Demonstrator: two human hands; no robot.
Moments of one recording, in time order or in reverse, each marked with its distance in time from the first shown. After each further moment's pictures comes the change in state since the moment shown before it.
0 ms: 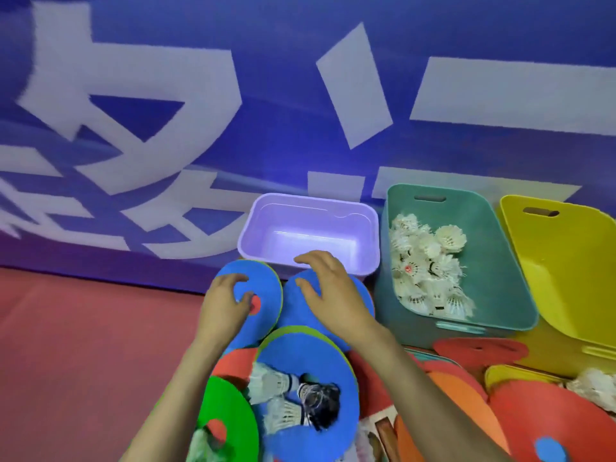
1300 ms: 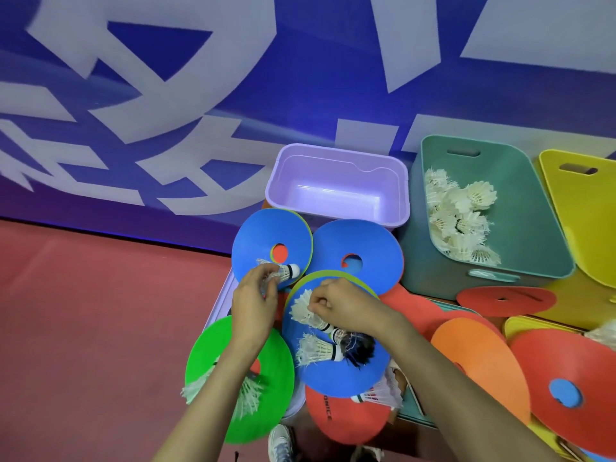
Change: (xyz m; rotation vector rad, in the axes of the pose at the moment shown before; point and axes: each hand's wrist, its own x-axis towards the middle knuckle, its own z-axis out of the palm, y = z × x) left_hand -0.073 -0.053 0.018 -0.255 0.142 0.042; right_hand -0.050 0.000 0.067 -0.230 -0.597 0.109
